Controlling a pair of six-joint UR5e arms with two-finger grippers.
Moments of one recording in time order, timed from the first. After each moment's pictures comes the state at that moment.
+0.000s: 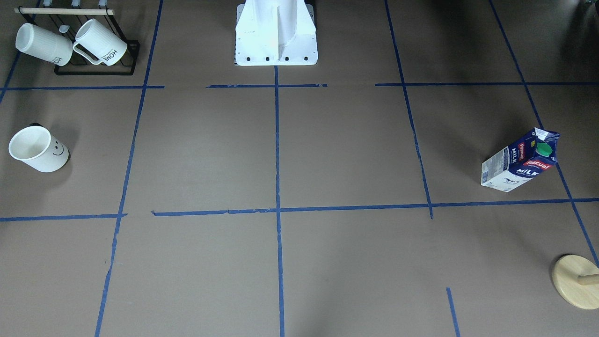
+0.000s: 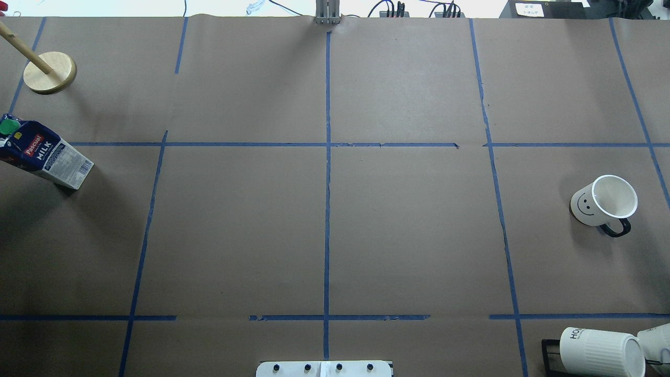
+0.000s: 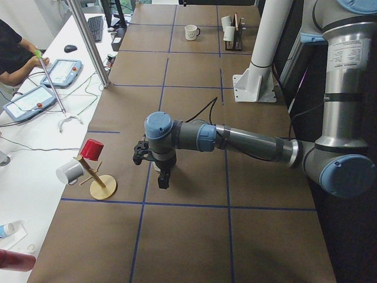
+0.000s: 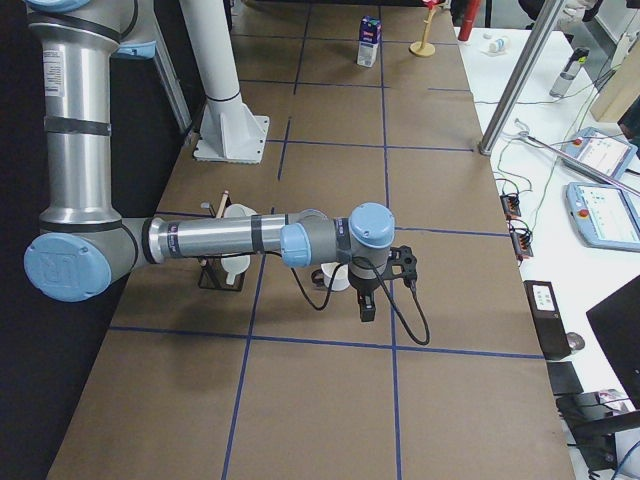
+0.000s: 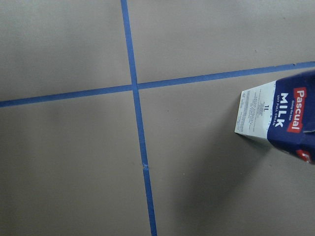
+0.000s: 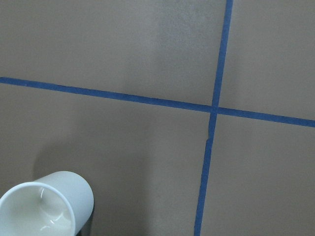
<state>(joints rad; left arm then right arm) -1.51 -1.53 -1.80 -1.44 -2.36 0.00 1.47 -1.62 1.73 -1.50 2.36 0.04</state>
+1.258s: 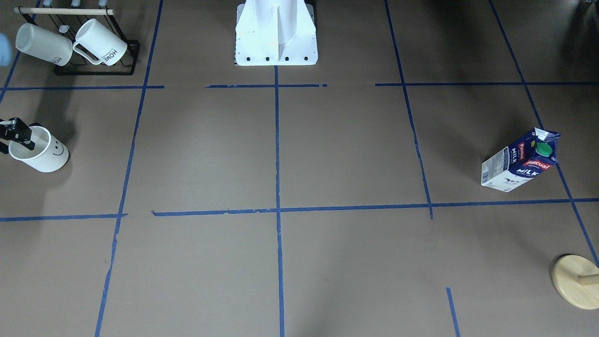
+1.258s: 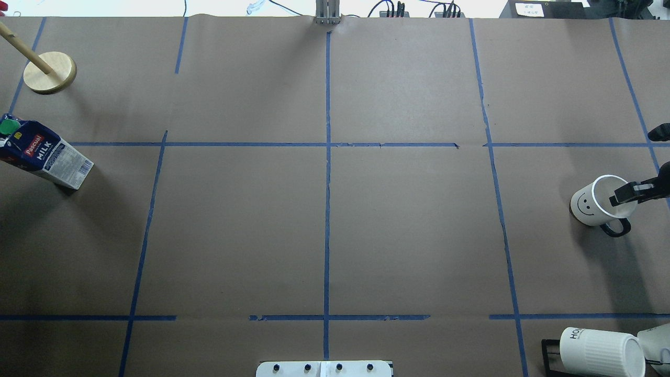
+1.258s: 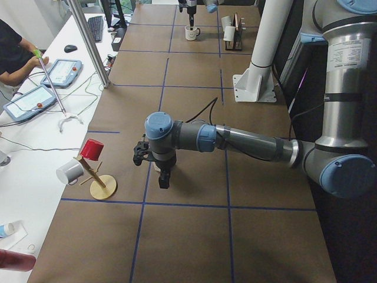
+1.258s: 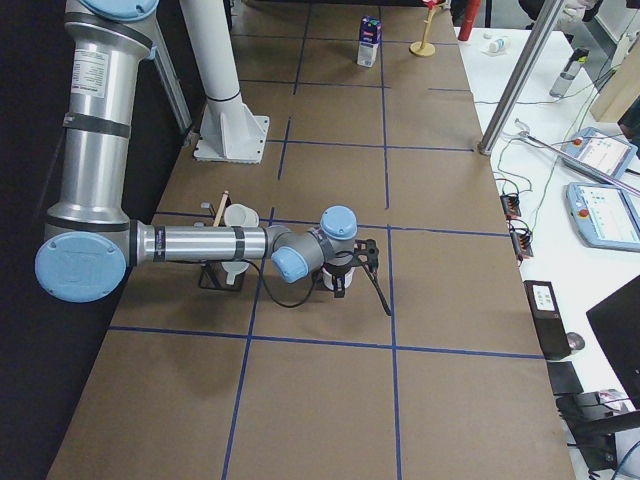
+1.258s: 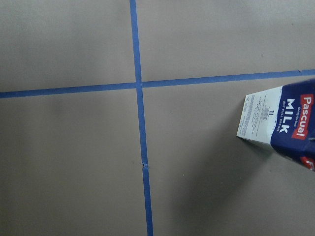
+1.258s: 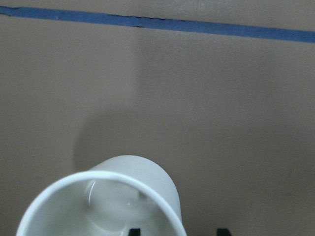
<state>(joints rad) -1.51 -1.53 -1.81 -1.45 -2.36 -0.02 1.08 -1.73 1.67 -1.00 2.26 0.57</state>
